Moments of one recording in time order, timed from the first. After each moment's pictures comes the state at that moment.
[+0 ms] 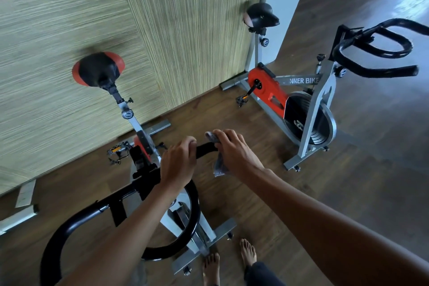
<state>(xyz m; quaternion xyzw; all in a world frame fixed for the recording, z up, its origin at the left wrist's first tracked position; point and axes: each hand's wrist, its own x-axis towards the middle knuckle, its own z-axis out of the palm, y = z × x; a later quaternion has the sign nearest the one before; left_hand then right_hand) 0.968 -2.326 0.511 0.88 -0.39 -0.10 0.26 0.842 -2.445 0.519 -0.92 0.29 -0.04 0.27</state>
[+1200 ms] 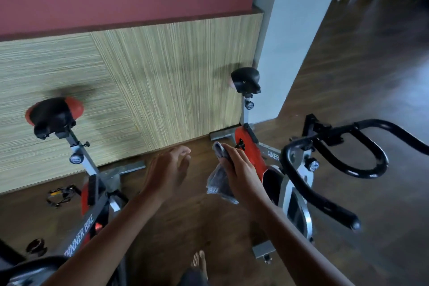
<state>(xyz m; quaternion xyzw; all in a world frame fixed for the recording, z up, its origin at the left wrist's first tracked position) 0.904 -2.682 0.584 0.88 -0.35 -0.05 0.31 0.765 -2.828 0.581 -0.86 0.24 -0.16 0.43</state>
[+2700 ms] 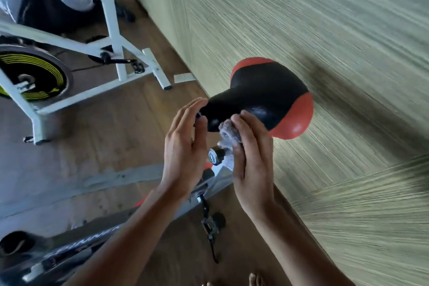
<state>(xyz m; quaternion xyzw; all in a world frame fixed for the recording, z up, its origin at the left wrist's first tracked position) 1.382 -2.504 0.355 0.81 0.29 0.32 0.39 1.448 -2.619 0.309 -0.74 -0.41 -0.11 0.52</state>
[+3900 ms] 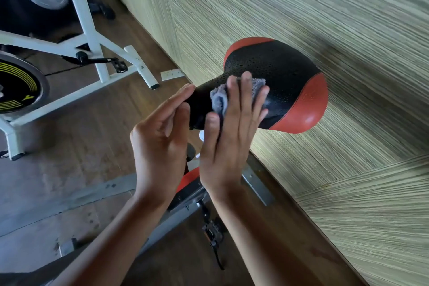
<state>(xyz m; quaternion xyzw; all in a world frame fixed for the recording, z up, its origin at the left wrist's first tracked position) 1.392 -2.479 0.338 0.73 0.26 0.38 0.51 1.453 -2.536 0.285 -0.78 -0.25 -0.17 0.55</state>
